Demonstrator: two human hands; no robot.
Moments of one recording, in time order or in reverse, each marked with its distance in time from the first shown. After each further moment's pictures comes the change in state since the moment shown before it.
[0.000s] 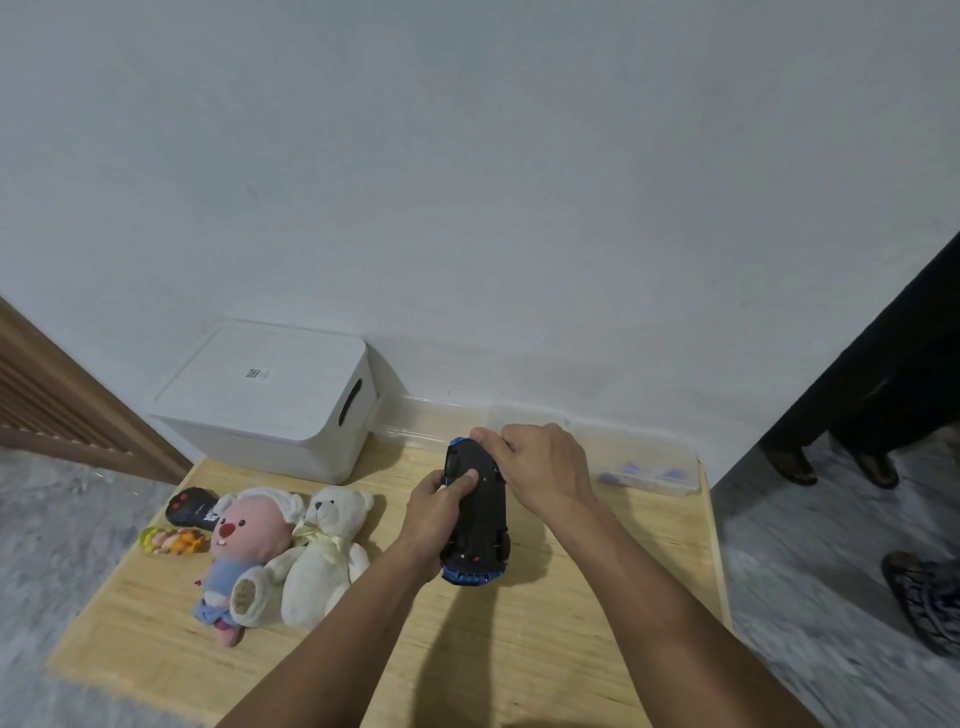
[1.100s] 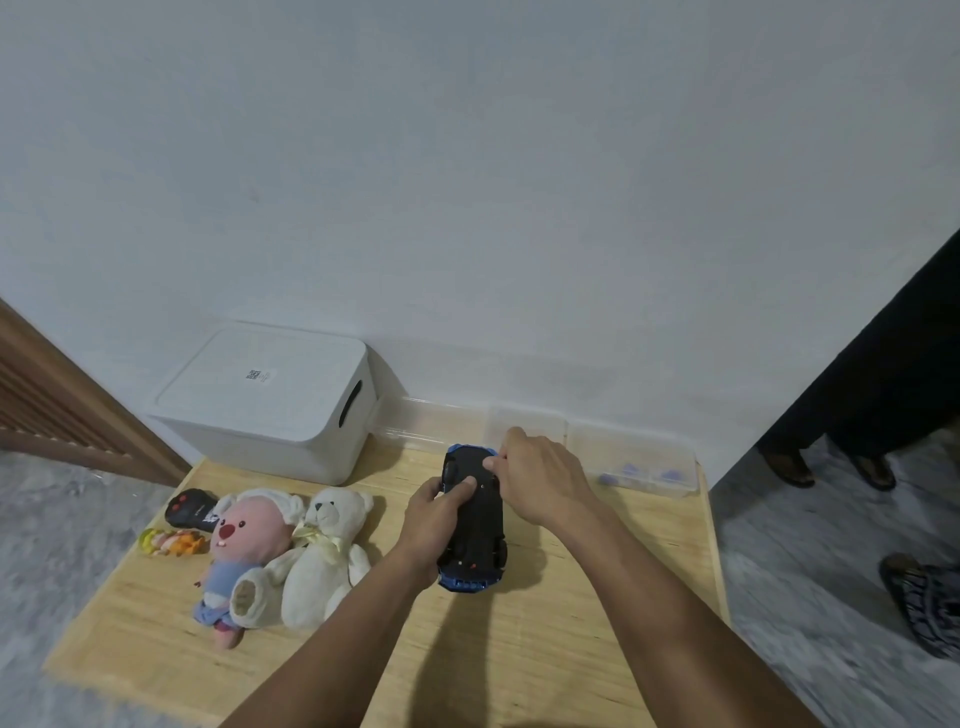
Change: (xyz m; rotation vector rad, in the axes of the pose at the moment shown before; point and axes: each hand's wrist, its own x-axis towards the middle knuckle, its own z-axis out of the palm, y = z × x) left_hand 0.006 -0.011 -0.007 0.027 0.000 0.000; right_hand -0.007 -0.007 -0.004 -0.143 -0.253 0.060
